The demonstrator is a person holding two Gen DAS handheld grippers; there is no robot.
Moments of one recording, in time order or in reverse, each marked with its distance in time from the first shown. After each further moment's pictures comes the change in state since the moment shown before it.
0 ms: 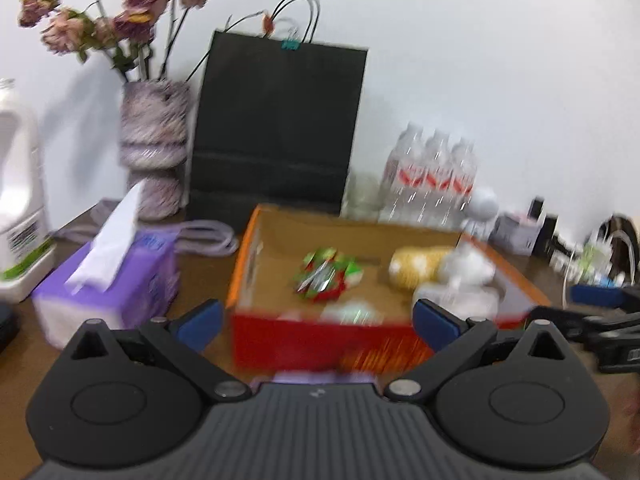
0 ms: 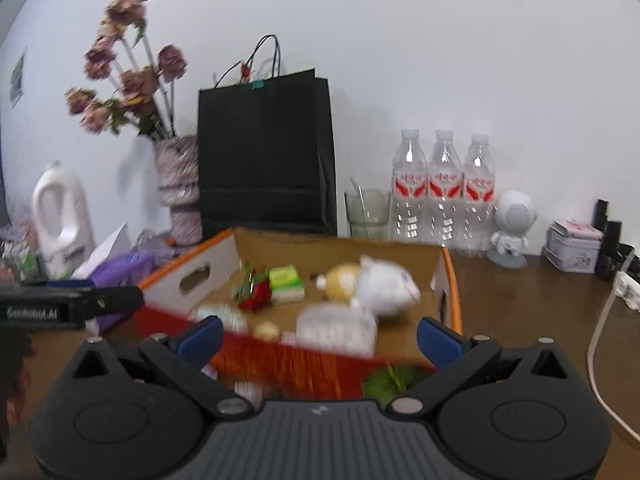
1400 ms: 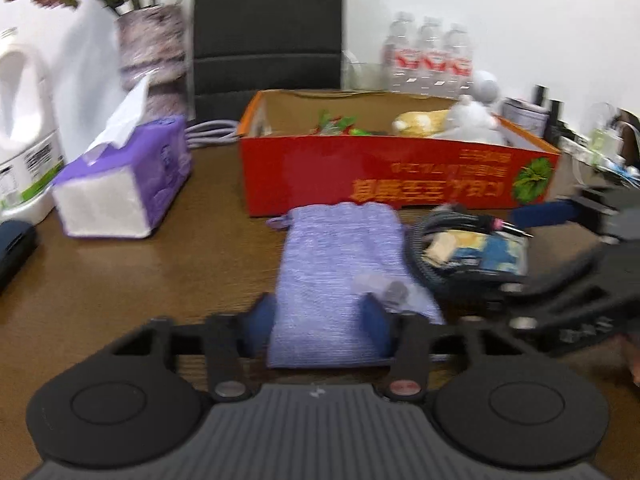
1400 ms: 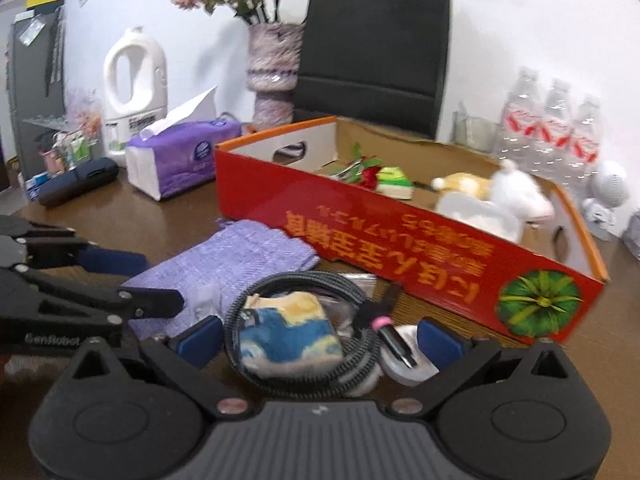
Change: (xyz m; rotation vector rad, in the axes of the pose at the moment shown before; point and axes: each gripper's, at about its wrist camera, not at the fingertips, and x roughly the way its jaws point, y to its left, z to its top) left arm -0.010 -0.008 -0.068 0.140 0.208 0.024; right arm 0.052 0.069 -0.048 -0.208 0.228 0.164
